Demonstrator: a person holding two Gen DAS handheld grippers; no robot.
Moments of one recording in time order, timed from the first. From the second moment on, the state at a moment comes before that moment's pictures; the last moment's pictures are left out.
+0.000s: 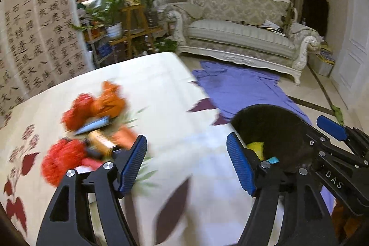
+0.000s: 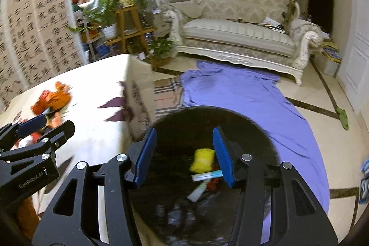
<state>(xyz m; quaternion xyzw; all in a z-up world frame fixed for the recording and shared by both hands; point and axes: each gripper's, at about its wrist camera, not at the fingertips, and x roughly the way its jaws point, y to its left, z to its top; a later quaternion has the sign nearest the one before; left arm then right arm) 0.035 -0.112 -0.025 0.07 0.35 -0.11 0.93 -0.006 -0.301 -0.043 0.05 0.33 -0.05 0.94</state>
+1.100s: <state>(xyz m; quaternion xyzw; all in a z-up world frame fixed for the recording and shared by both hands) 0.012 0.118 -0.040 -0.02 0.38 0.09 0.92 0.002 -0.083 -0.034 -0.05 0.35 0.16 0.92</state>
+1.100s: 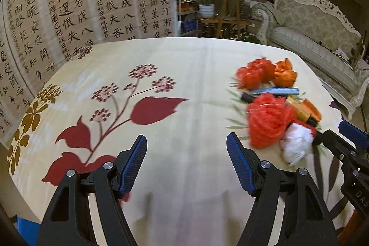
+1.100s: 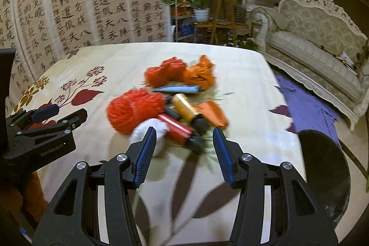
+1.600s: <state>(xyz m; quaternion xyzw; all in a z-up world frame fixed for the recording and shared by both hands) 0.012 0.138 -0.049 -0.04 0.39 0.06 0.92 0.012 -0.044 -0.062 -0.08 0.39 0.17 0.90</state>
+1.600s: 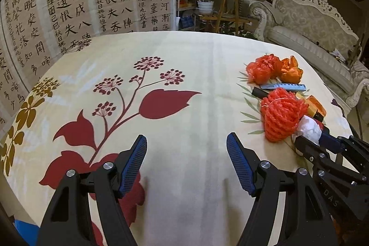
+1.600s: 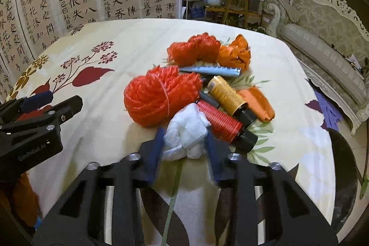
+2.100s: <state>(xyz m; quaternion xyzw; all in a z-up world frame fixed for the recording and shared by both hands) 0.028 0.074 -0.039 -0.02 0.38 -0.01 0.92 0.008 -0.127 -0.042 -0.04 0.37 0.09 0.92</state>
